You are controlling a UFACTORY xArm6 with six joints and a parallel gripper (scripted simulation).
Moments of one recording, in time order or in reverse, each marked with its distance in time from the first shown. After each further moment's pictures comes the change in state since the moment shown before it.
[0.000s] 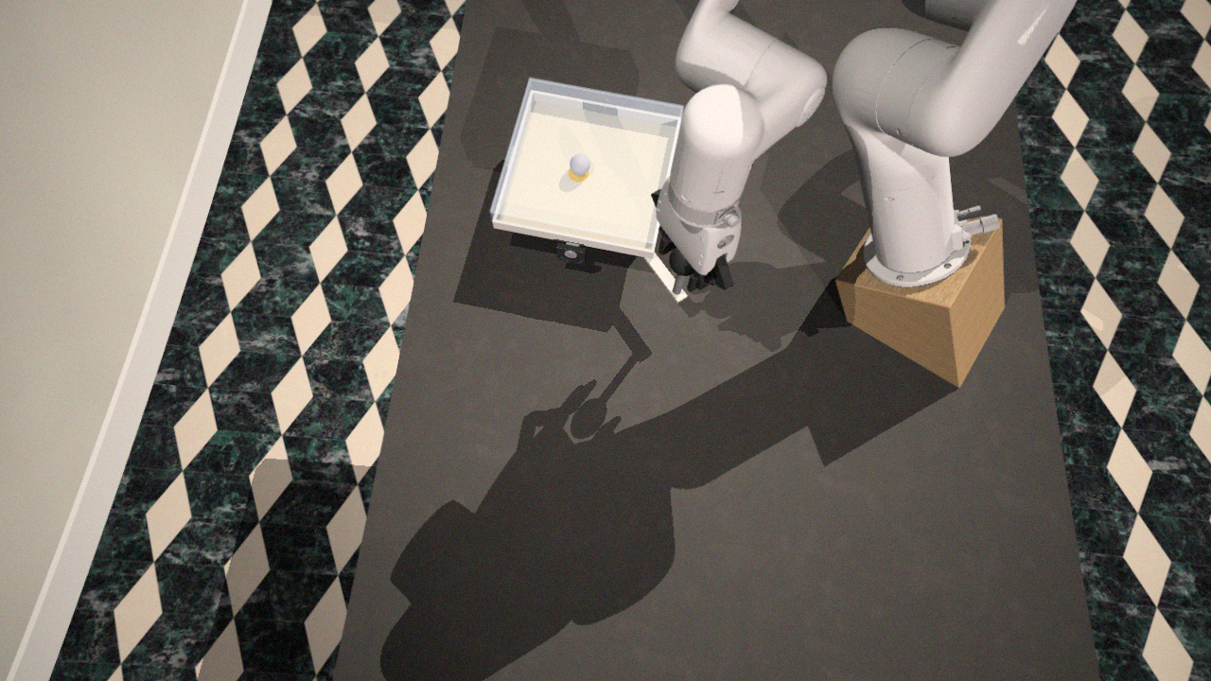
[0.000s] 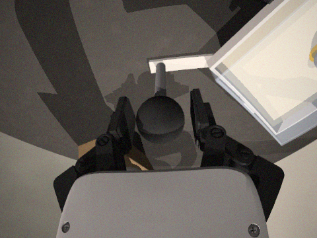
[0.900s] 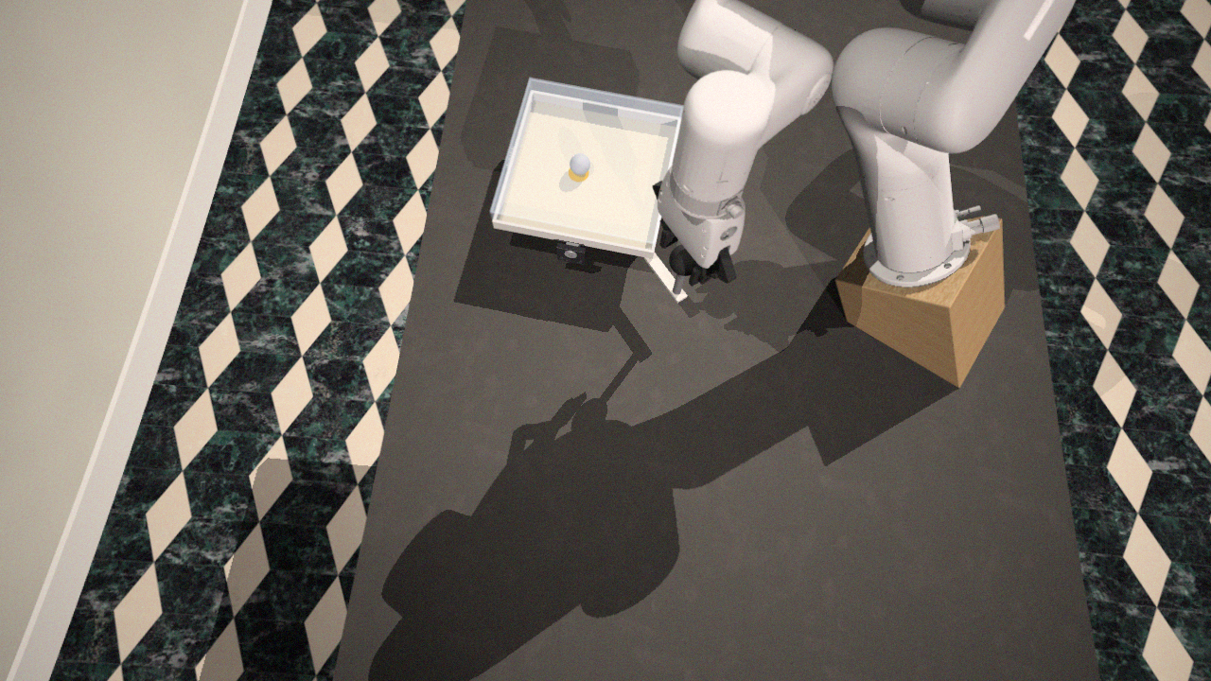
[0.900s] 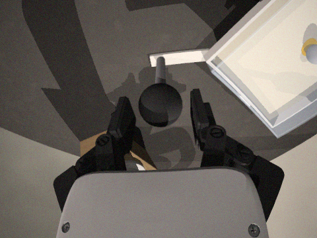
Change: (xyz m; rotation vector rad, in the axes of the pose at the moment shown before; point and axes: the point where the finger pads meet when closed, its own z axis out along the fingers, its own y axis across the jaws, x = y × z) arm 0.000 0.000 -0.018 0.000 0.000 0.000
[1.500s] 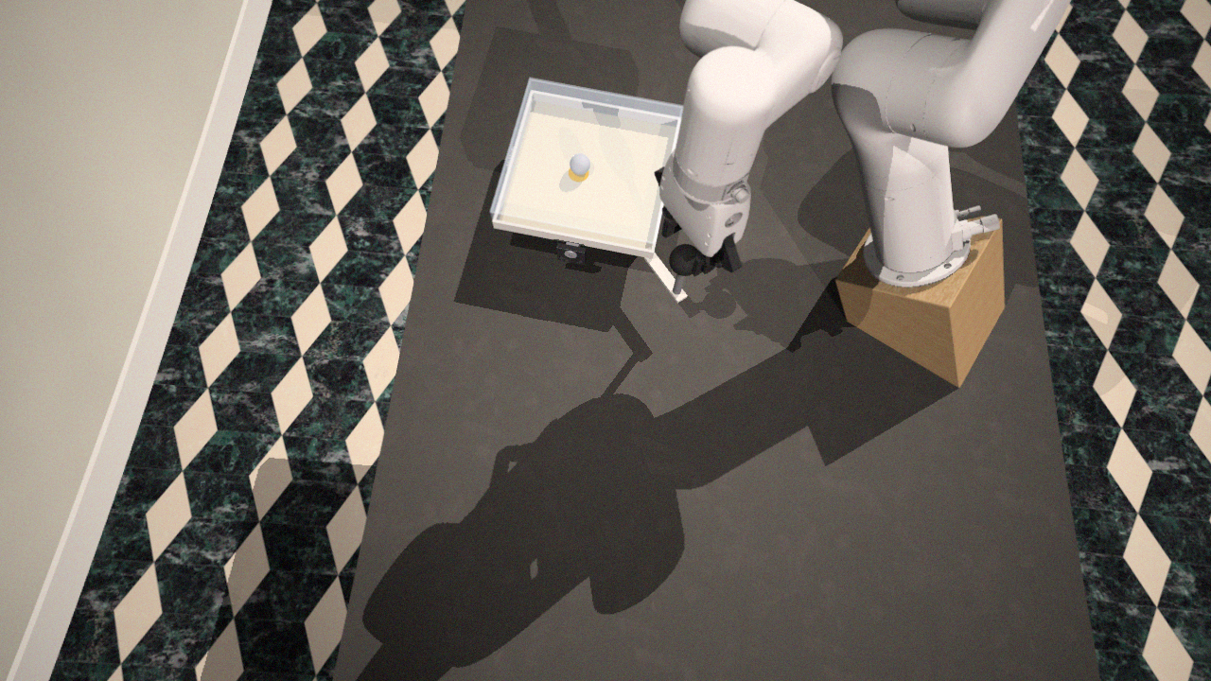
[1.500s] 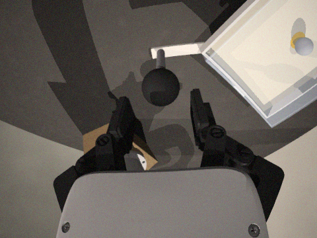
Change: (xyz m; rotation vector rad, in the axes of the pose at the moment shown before) arm 0.000 0.000 -0.028 0.000 0.001 0.000
